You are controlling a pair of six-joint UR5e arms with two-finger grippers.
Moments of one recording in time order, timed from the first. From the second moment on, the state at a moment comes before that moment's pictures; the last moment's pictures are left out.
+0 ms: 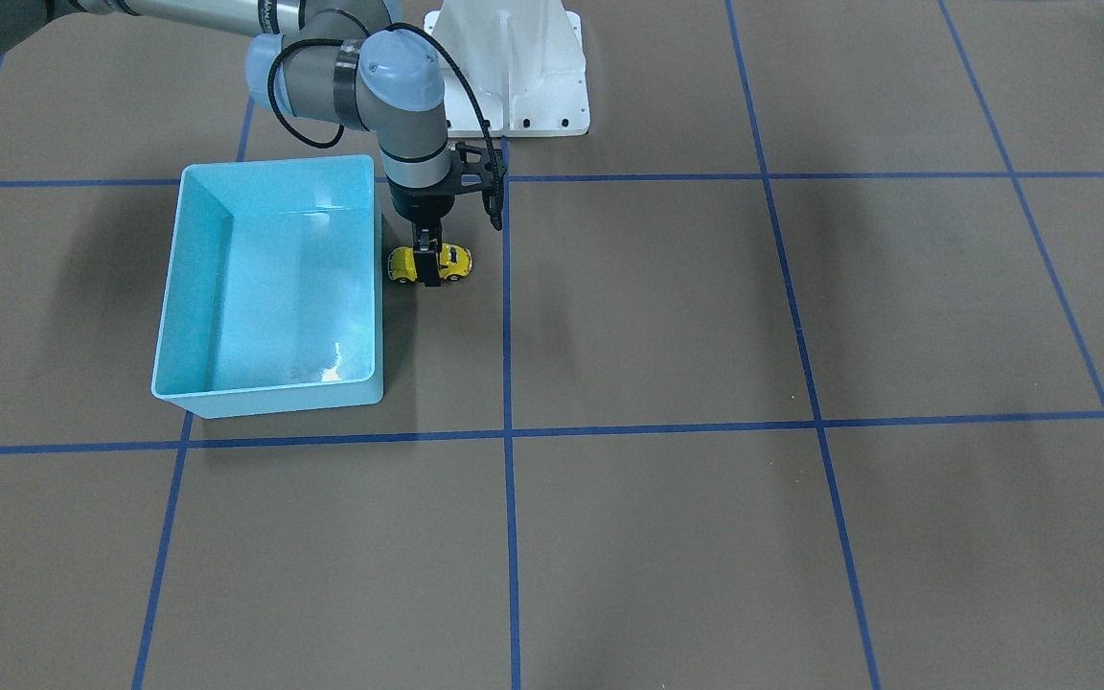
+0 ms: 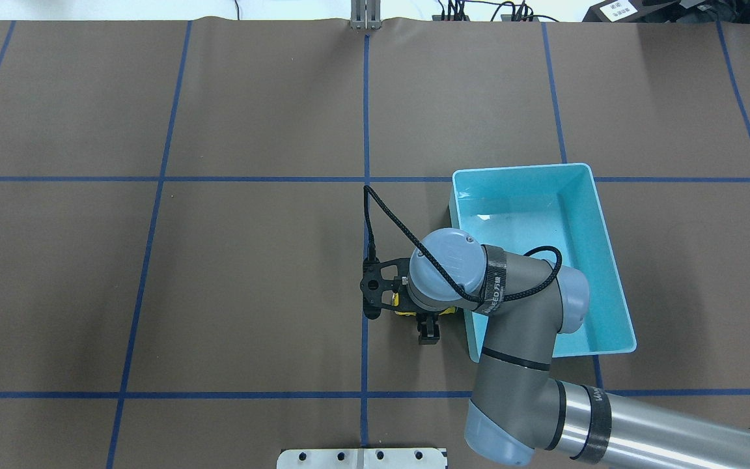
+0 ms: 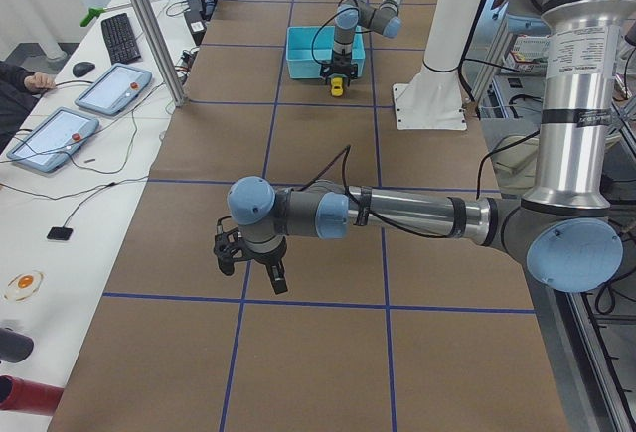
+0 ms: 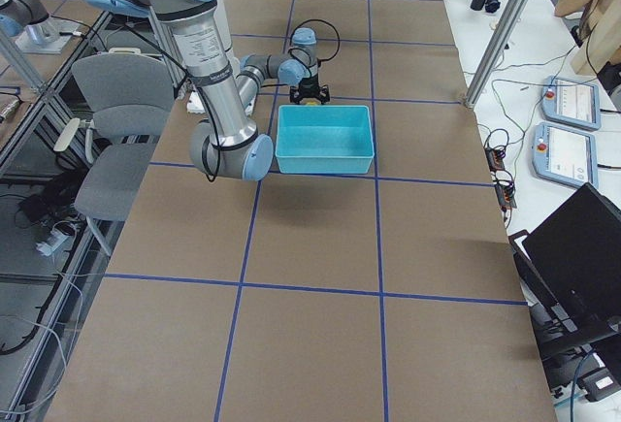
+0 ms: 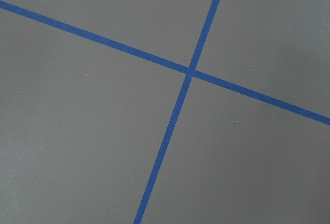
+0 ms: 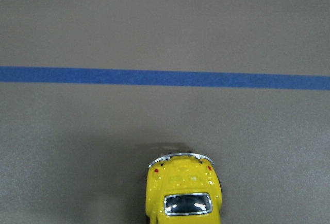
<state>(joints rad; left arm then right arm) -1.53 -1.58 -1.66 -1.51 -2.40 -0.38 0.37 -1.01 1.72 -1.53 1.74 -0.27</state>
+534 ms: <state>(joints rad) -1.53 -1.57 -1.66 -1.51 -2.41 -0.38 0.37 -1.01 1.74 -1.55 1.76 -0.28</state>
